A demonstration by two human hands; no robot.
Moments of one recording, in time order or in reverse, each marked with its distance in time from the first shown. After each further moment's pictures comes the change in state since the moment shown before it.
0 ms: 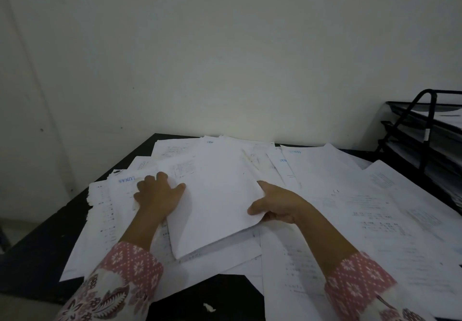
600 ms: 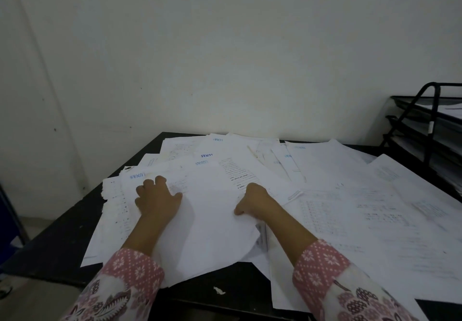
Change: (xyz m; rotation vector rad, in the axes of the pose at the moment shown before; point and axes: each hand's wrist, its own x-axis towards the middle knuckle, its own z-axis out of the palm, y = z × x) left_hand -0.025 -0.022 -0.005 -0.004 0.075 -0.001; right_hand 0.027 -0.006 0.057 -0.817 0.307 0.084
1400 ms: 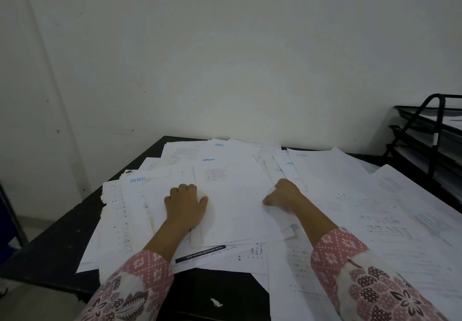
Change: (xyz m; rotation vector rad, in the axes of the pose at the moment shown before) left_hand -0.006 0.032 0.033 0.106 -0.050 0.249; right_hand 0.025 0.052 -0.040 0.053 0.124 0.131
